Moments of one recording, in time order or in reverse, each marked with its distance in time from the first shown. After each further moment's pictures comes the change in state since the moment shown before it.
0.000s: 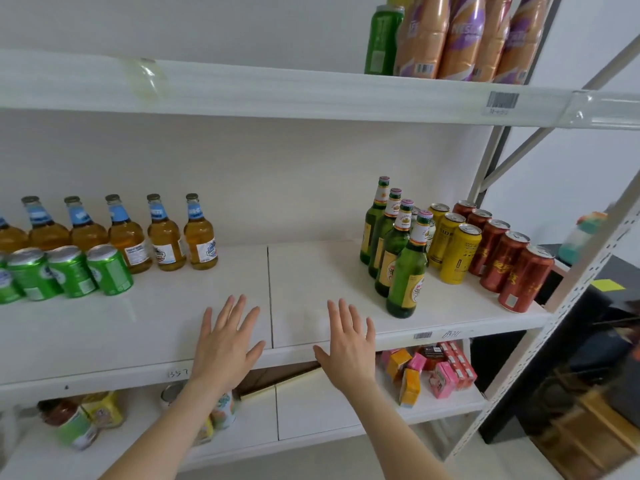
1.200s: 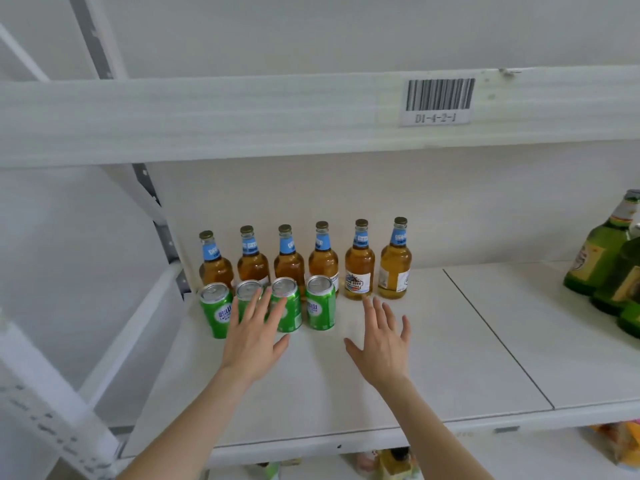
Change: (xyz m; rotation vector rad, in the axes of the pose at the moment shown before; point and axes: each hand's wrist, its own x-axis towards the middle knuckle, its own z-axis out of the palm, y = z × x) left_hand 0.022 -0.441 0.000 0.091 0.118 -0.014; right_hand 0.142 -0.396 0.121 0.041 0.044 0.049
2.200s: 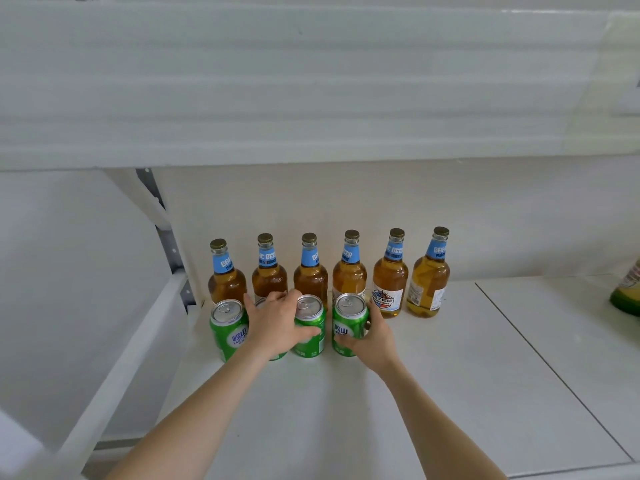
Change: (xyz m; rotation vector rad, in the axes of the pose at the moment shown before) left_hand 0.091 -0.041 0.039 -0.309 -0.208 -0.125; right_hand 0.083 -0.047 0.055 0.902 -0.193 0.207
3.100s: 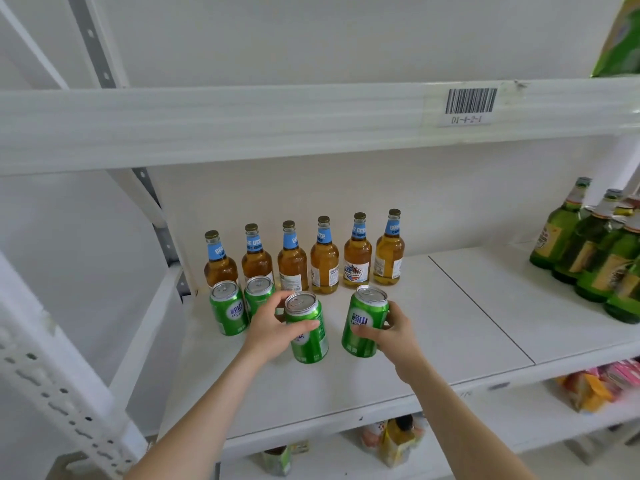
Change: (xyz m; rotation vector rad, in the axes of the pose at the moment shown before) left_hand -0.109 0.034 -0.039 -0.923 -0.051 -0.091; right_hand -0.134 -0.026 -0.066 0.365 0.102 0.155
